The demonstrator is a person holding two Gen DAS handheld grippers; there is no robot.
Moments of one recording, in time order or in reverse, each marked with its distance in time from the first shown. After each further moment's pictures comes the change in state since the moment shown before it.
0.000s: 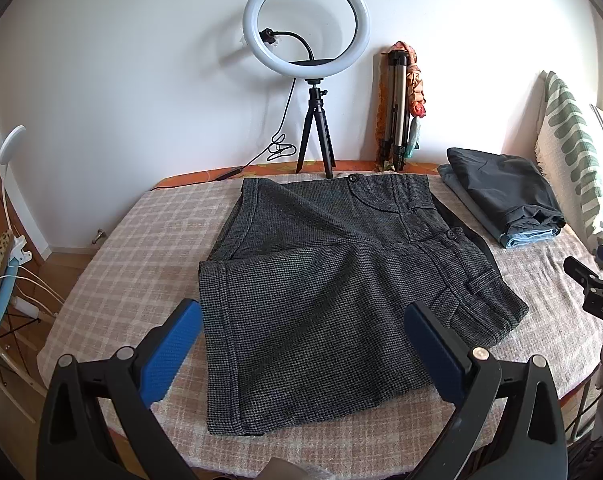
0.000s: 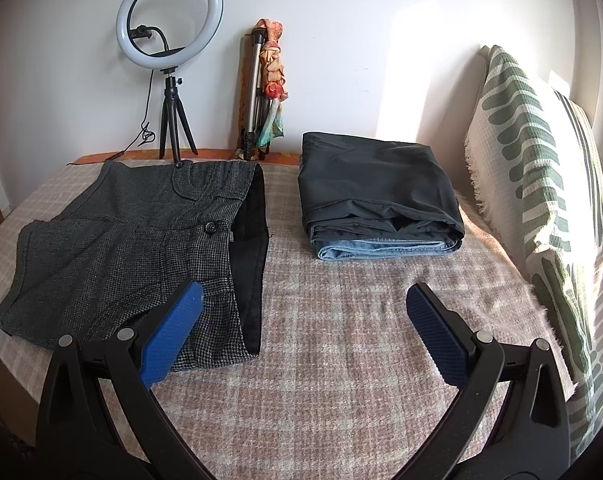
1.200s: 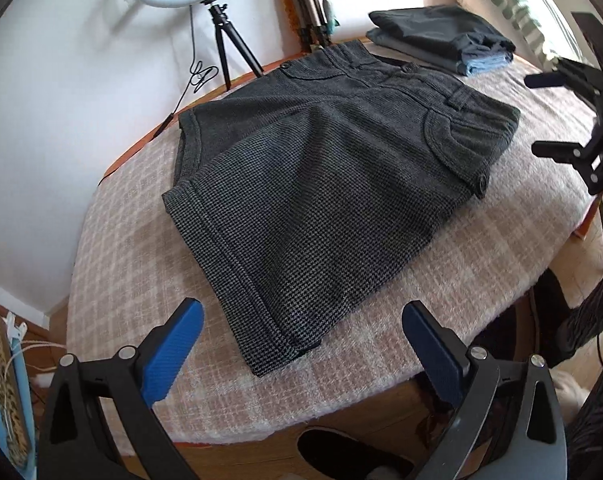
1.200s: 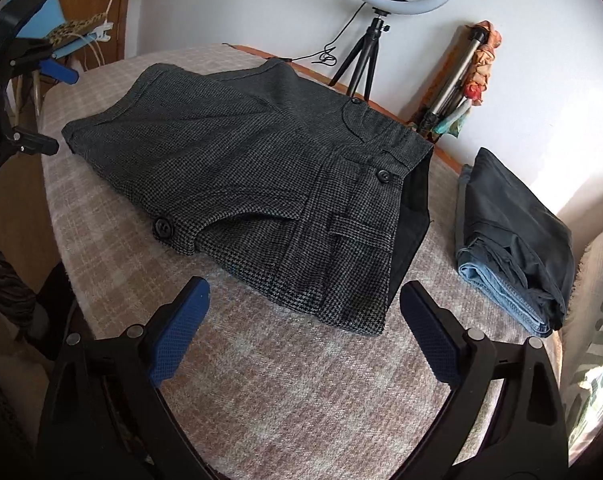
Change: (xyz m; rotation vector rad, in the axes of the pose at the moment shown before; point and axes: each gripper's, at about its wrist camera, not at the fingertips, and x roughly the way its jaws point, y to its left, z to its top) left arm 0.035 0.017 -0.066 0.479 0.276 -0.107; right arm 0.021 0.095 -0.052 -0.646 0.113 0.343
